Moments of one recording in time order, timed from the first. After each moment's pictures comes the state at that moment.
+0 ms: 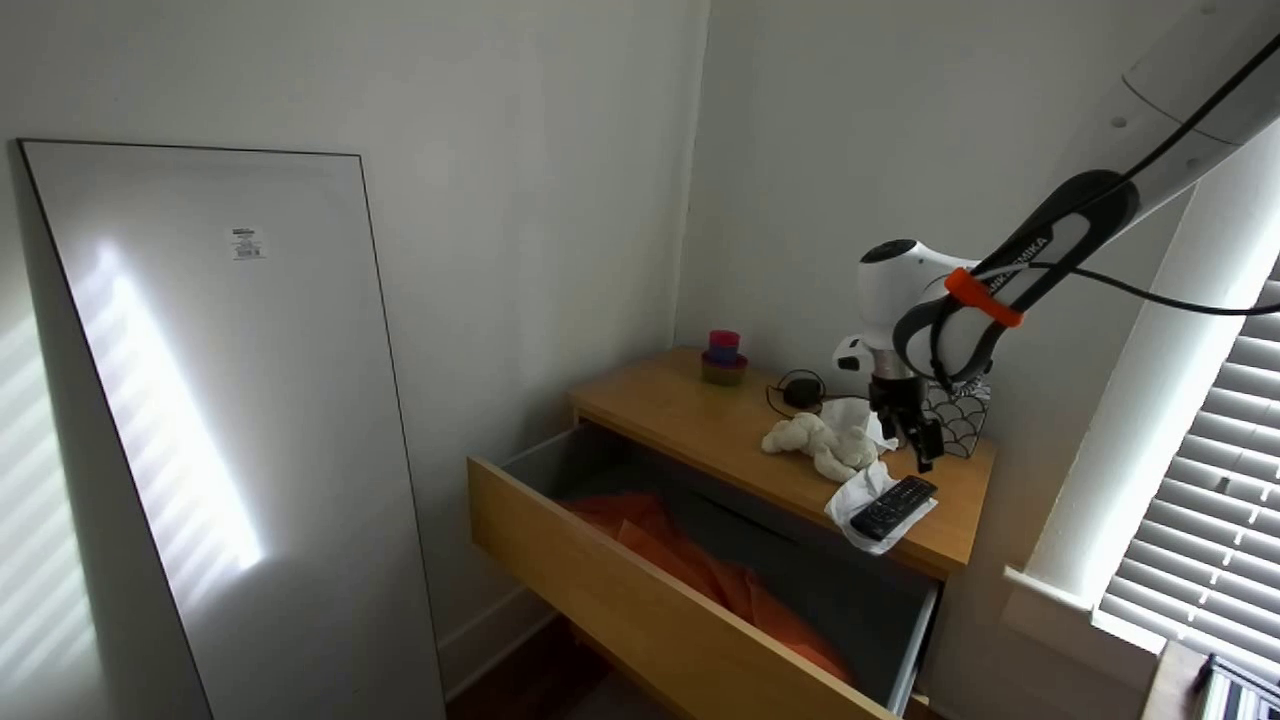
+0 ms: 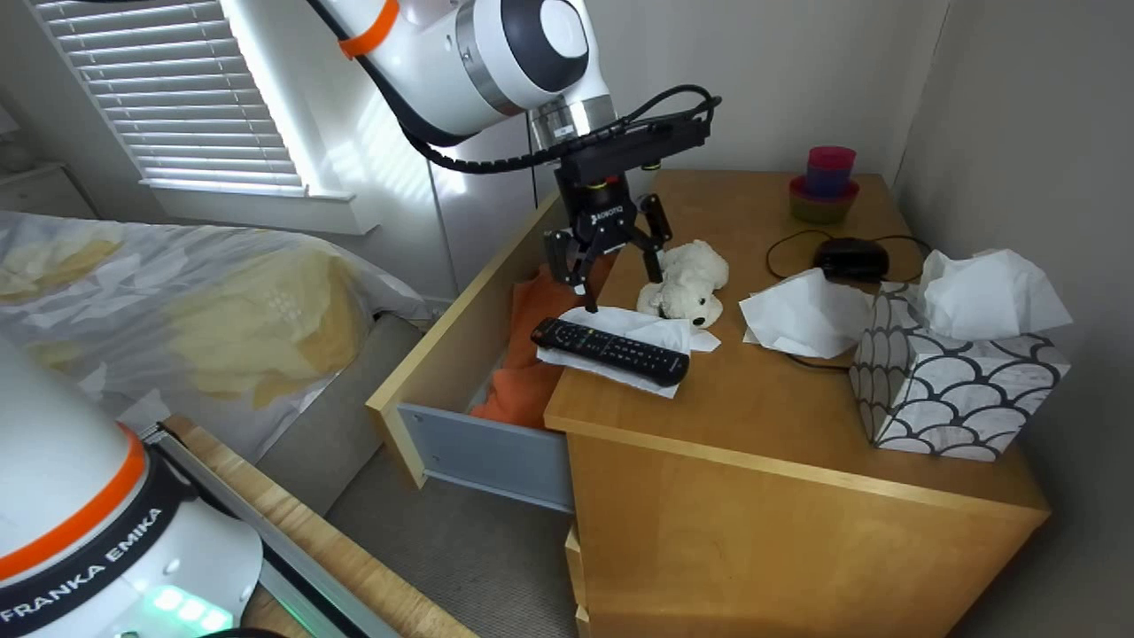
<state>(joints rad) -0.15 0.19 -0.15 -2.35 -0.58 2.43 -0.91</state>
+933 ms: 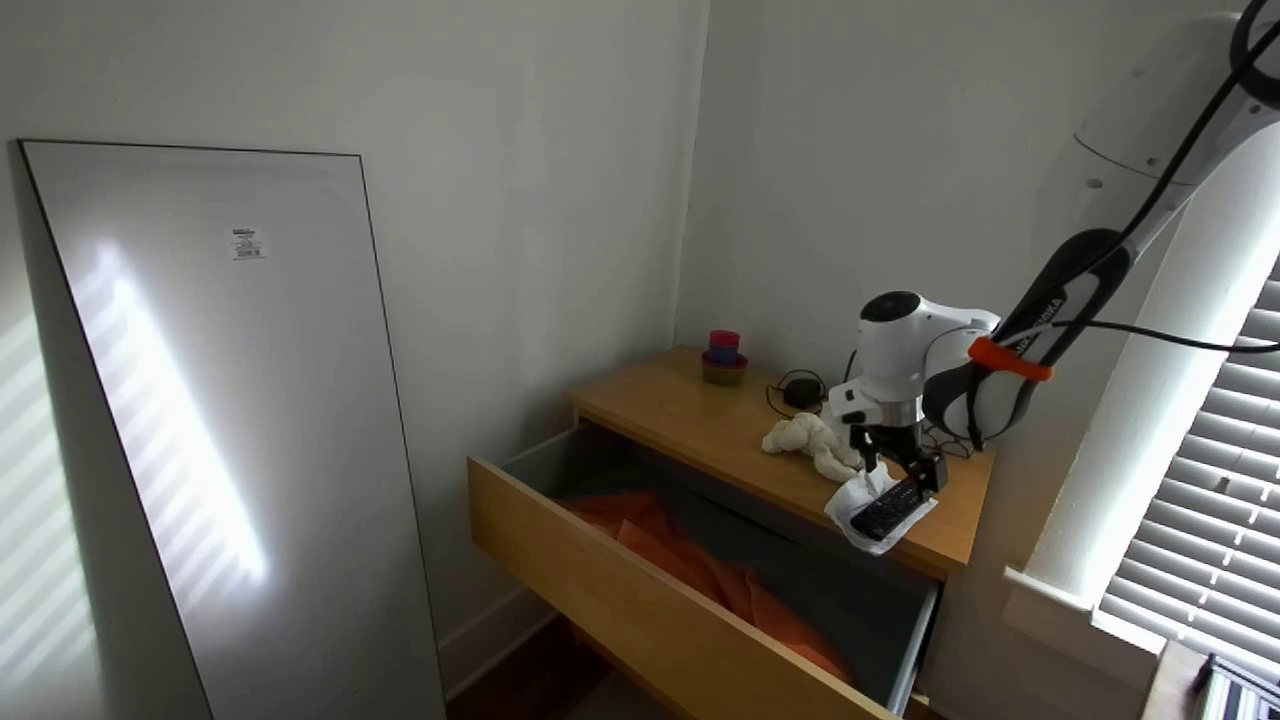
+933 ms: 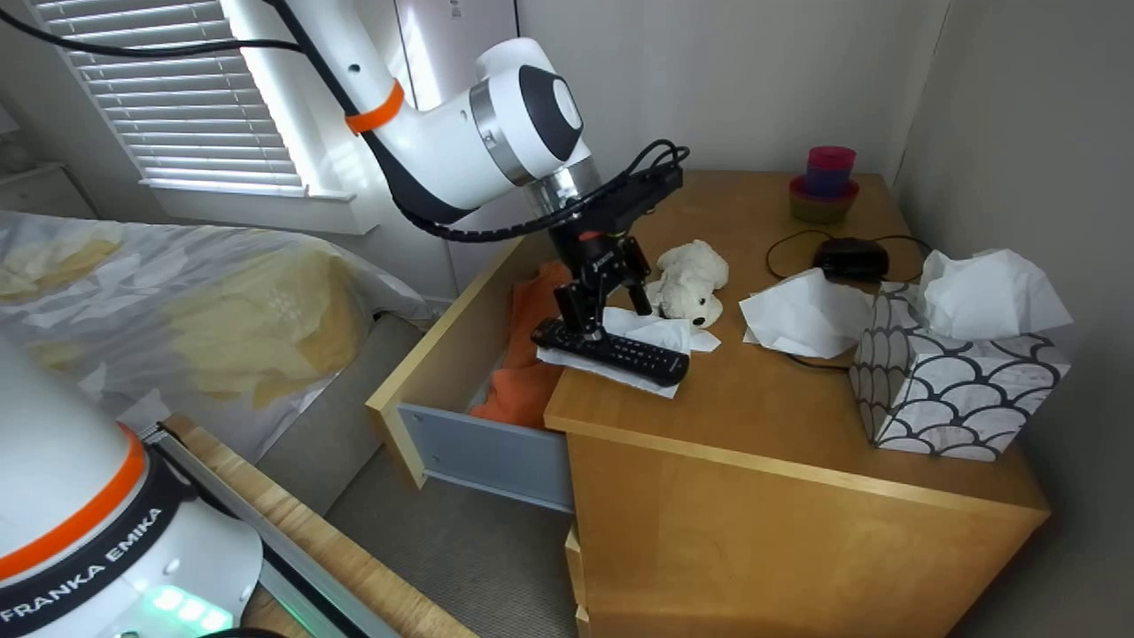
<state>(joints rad) -0.15 0.31 -0.17 -2.39 -0.88 2.65 -1.03</state>
